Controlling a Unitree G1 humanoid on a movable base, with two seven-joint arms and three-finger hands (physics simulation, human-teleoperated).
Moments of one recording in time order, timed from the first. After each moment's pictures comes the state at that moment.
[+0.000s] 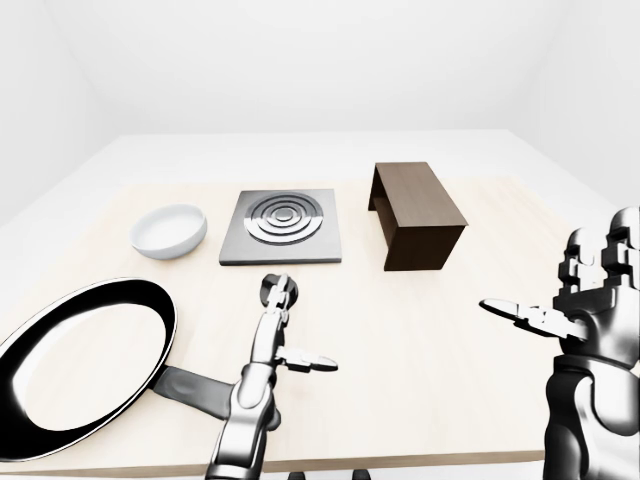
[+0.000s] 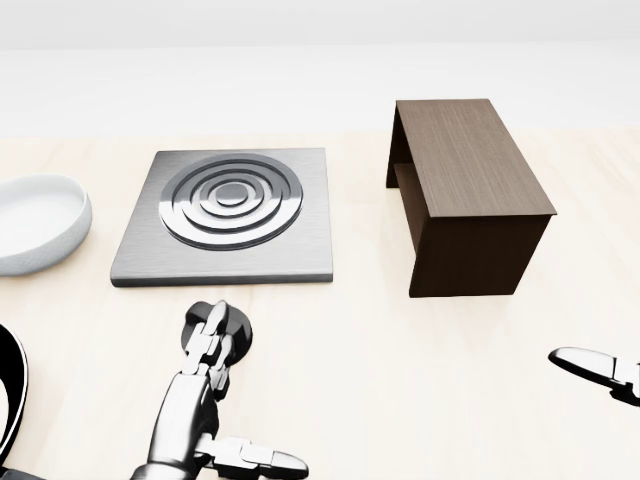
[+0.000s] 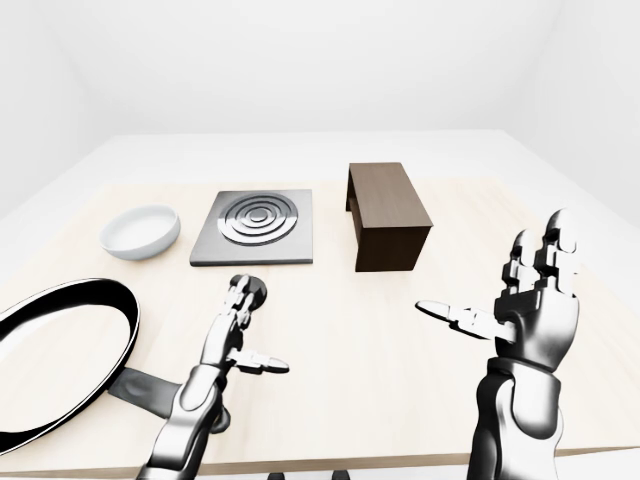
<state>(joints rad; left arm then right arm) 0.06 -0.03 -0.12 0.10 0.04 -0.02 -0.07 0.10 -0.06 -0.47 -0.55 0.22 0.09 -0.01</state>
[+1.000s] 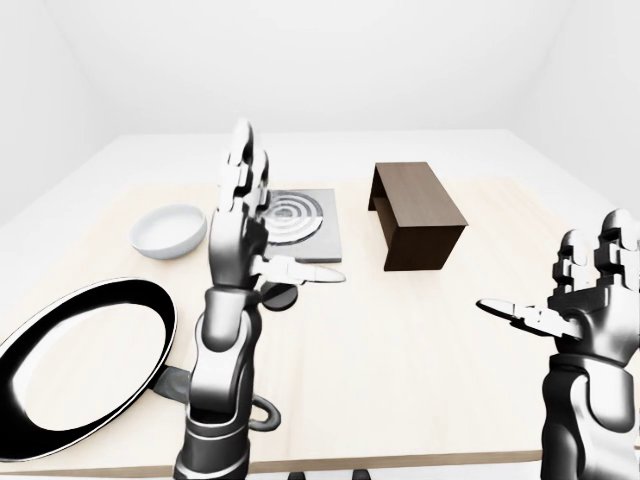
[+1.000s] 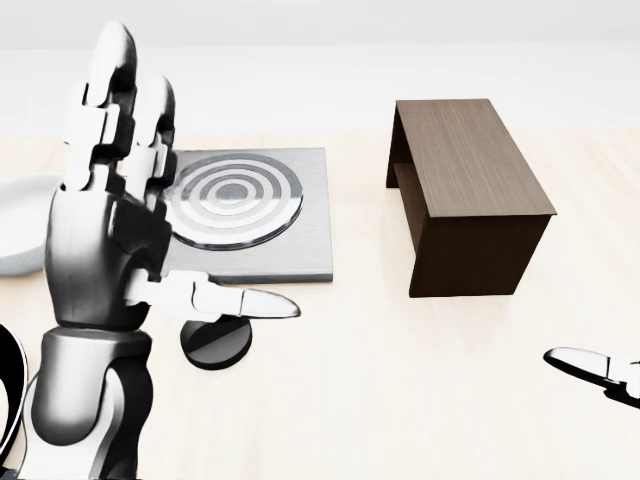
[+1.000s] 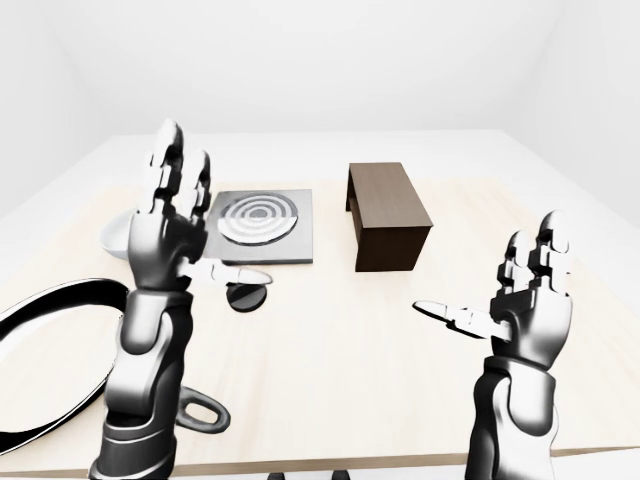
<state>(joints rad) -0.28 -0.03 -0.06 -0.39 -0.01 0.09 -0.02 0.10 -0.06 -0.46 -0.54 0.22 0.09 -0.01</state>
